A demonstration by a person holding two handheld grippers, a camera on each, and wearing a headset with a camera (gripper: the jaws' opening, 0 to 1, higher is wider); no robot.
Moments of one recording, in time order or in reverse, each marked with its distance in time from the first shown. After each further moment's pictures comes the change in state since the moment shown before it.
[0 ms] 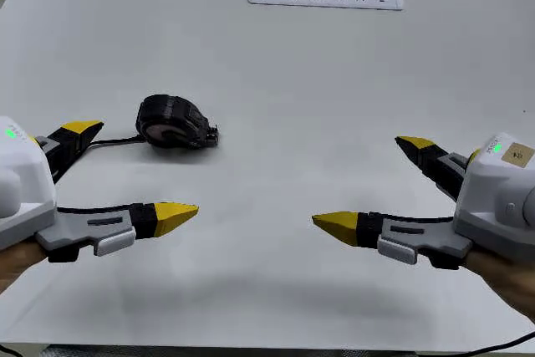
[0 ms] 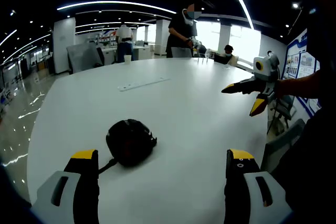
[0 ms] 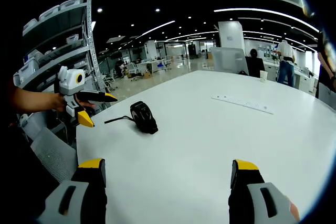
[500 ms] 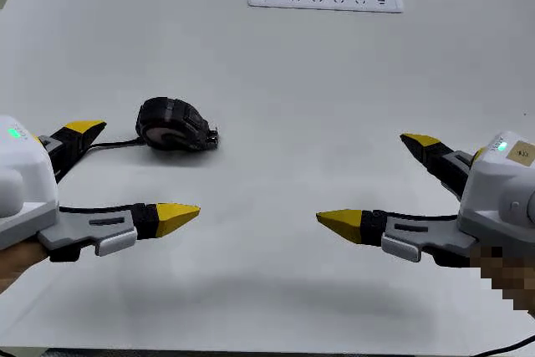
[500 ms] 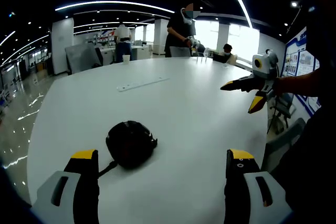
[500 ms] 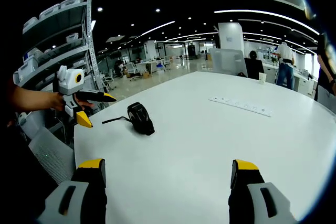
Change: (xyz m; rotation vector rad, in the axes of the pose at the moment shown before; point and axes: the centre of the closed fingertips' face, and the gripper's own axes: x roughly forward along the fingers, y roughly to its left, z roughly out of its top) left arm 0.004 0.002 0.002 0.012 0.005 -0.009; right arm -0.001 -0.007 0.006 -0.017 -0.003 -0.013
